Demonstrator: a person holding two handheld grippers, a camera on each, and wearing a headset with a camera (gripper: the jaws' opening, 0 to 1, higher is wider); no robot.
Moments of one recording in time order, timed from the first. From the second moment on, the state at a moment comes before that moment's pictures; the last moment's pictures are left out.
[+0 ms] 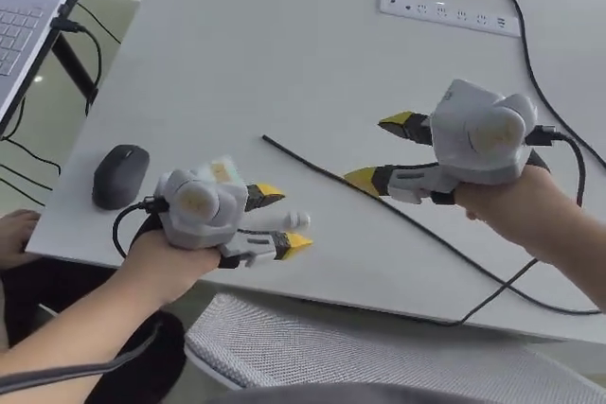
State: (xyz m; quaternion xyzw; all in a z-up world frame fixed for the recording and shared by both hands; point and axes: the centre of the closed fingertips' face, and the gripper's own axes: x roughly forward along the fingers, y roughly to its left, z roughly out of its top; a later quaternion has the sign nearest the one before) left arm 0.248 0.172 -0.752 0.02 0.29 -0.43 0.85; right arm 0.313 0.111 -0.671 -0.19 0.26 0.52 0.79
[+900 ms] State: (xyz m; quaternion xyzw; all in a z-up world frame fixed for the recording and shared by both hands) left arm 0.234 0.190 -0.681 -0.02 0.25 -0.40 0.88; right arm 0.271 0.025 -0.652 -0.05 0.24 0.43 0.87
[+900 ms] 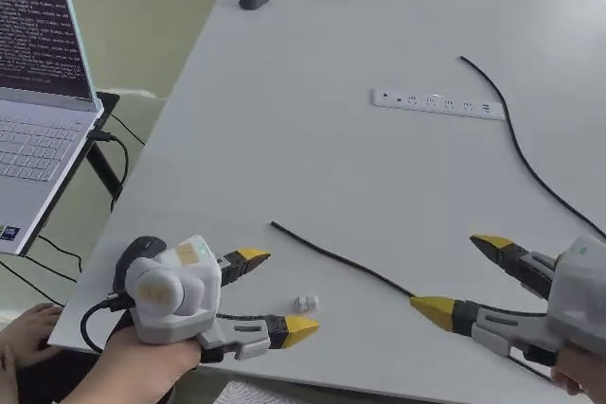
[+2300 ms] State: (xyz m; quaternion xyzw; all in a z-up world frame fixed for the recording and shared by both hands) left arm 0.212 0.211 -0.720 -0.03 0.36 -0.34 0.87; right arm 0.217 -0.020 -0.716 -0.04 0.36 0.41 0.84
